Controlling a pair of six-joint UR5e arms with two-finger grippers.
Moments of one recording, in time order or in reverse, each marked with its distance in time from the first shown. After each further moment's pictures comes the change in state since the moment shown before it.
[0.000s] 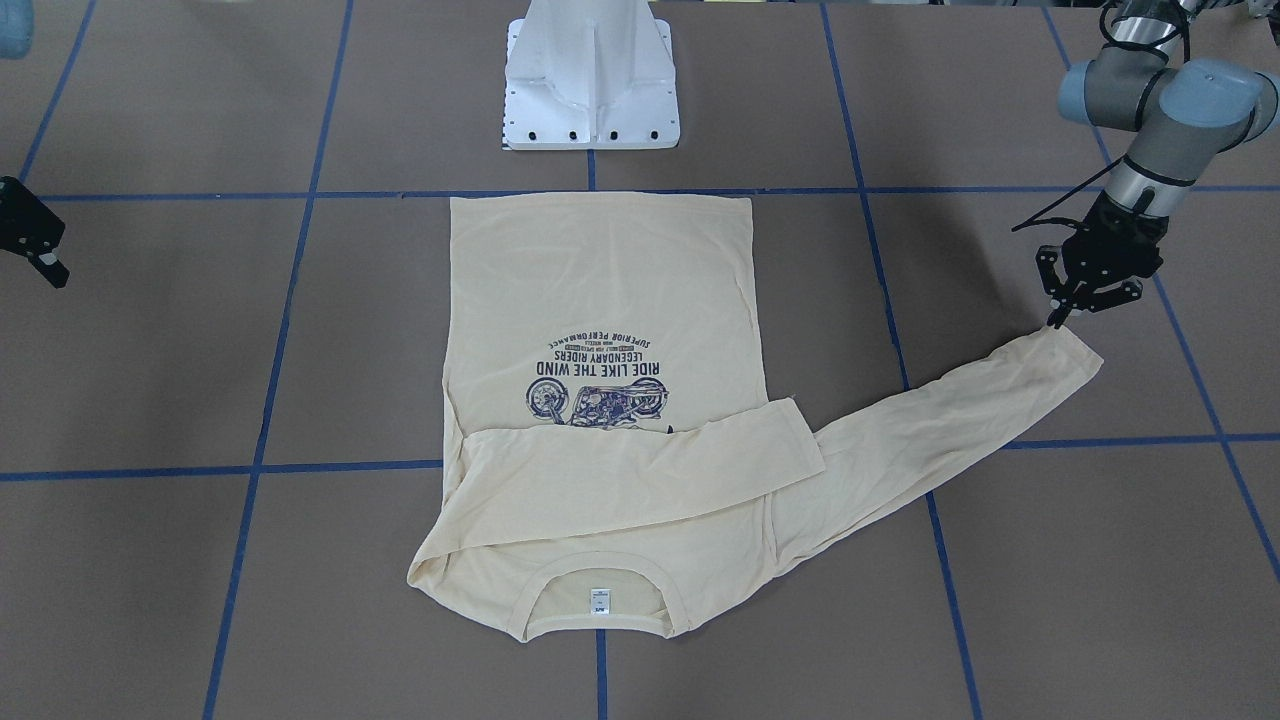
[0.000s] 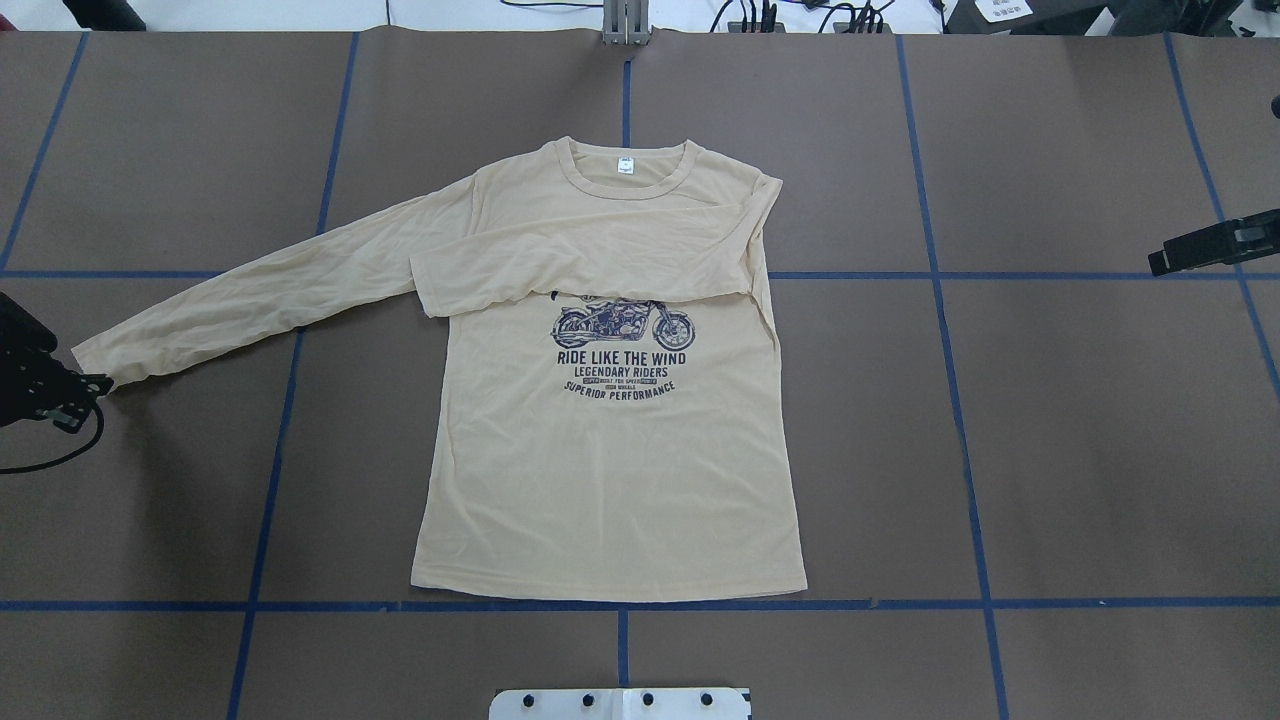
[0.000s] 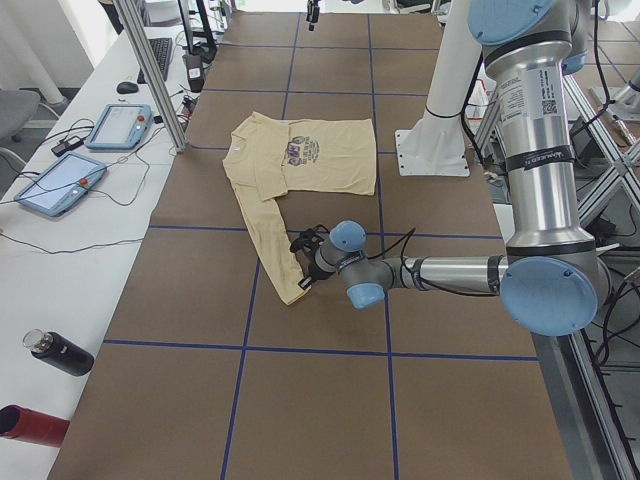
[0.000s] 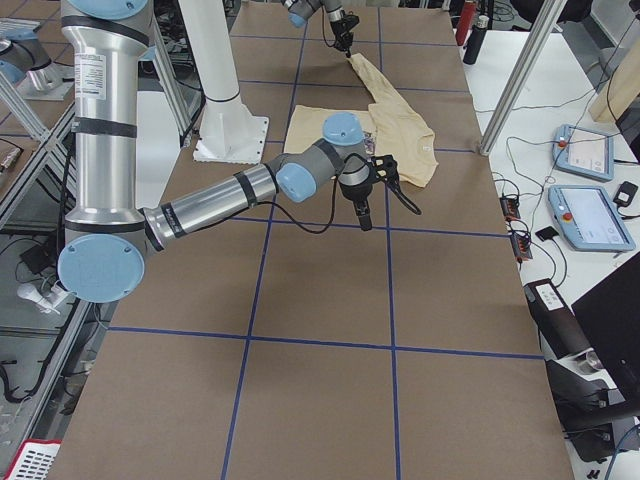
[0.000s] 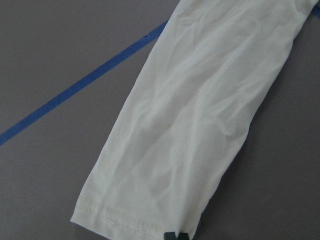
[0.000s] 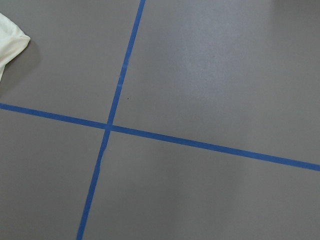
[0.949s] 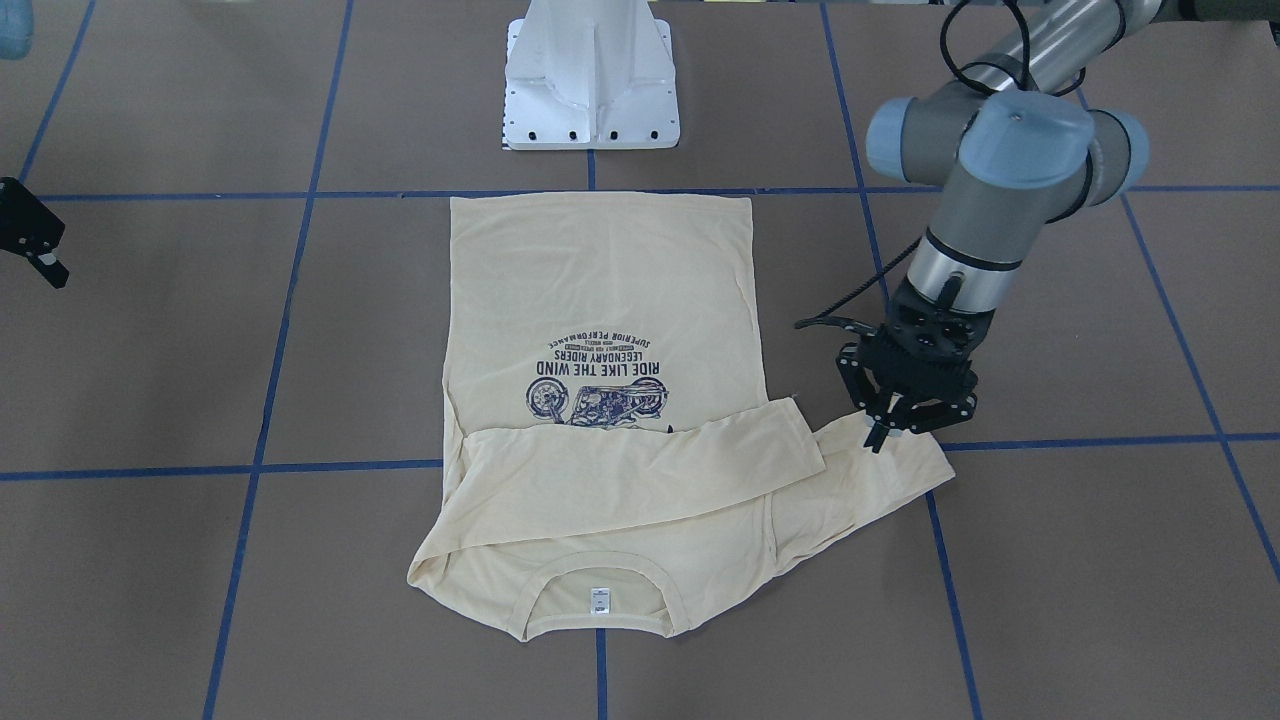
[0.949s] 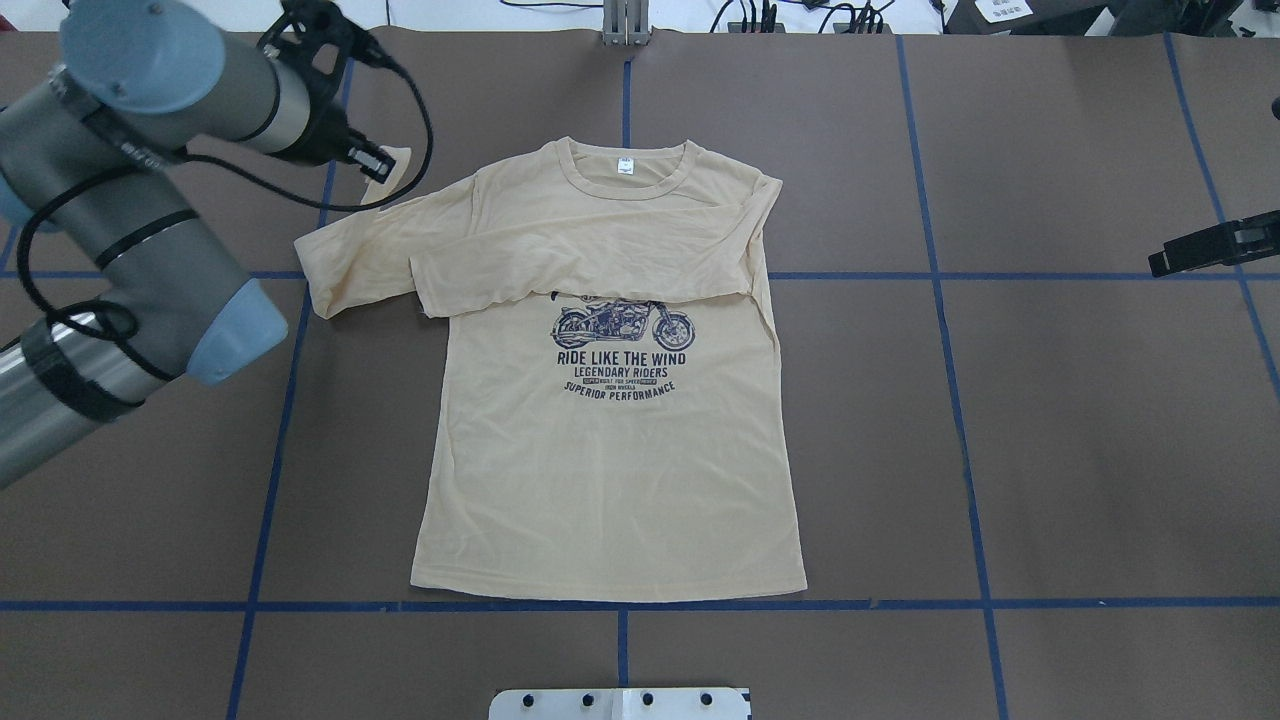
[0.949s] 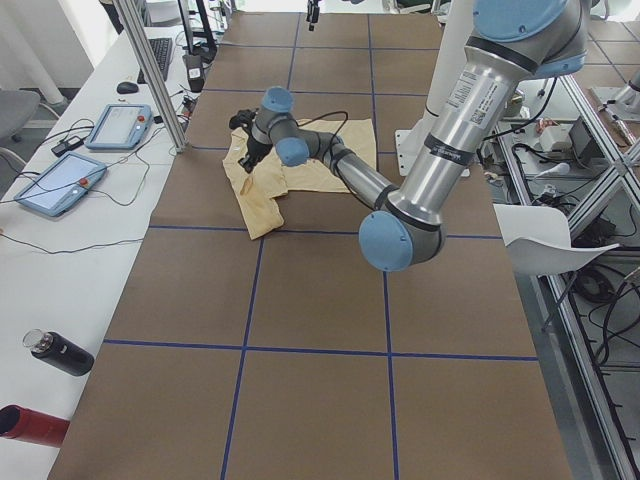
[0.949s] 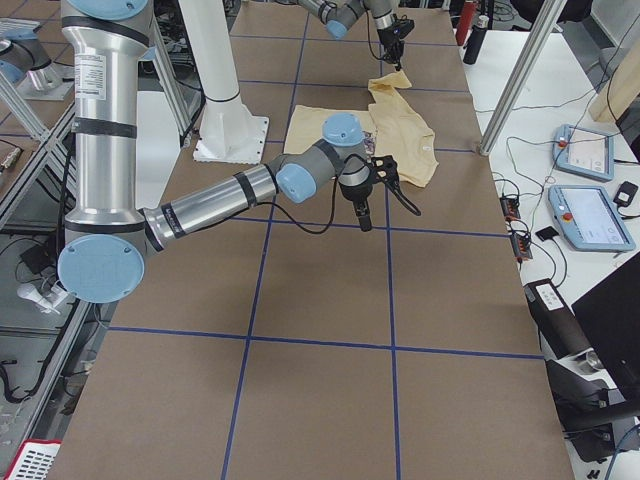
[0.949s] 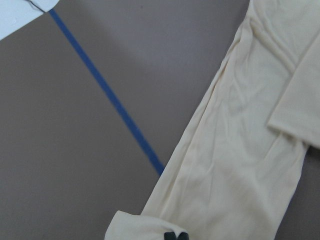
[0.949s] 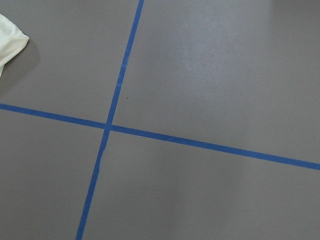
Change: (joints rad) left arm -0.059 -0.801 -0.034 0.827 -0.004 -0.046; right arm 0.000 -0.001 -0.001 -0.001 0.001 0.003
